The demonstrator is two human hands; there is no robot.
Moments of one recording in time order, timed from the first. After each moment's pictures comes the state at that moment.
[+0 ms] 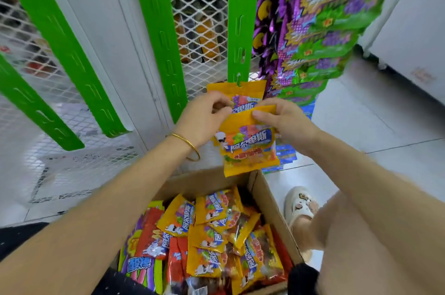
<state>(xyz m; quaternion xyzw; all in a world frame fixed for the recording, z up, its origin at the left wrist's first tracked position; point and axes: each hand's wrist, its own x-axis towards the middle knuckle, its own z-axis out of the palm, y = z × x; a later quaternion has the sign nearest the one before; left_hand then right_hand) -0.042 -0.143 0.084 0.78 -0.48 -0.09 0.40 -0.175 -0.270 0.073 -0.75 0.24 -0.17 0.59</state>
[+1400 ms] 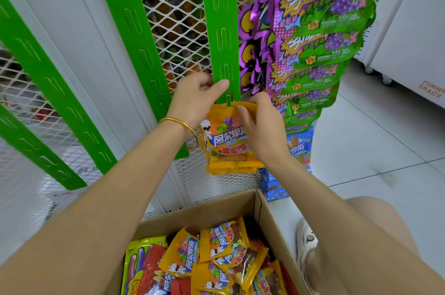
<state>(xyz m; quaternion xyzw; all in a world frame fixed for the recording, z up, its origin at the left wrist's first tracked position) -0.026 -0.186 0.157 0.76 -0.40 -0.06 0.51 -0.131 -0.266 0.093 -0.82 0.27 -0.39 0.31</state>
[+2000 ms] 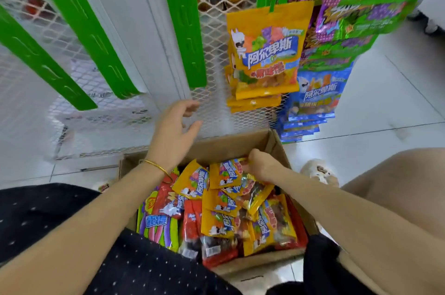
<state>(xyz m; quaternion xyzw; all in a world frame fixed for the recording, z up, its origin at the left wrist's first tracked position) -0.029 -0.057 0.004 0.82 -0.39 -0.06 0.41 -0.155 -0.210 -0.103 -0.86 0.34 0.21 0.32</state>
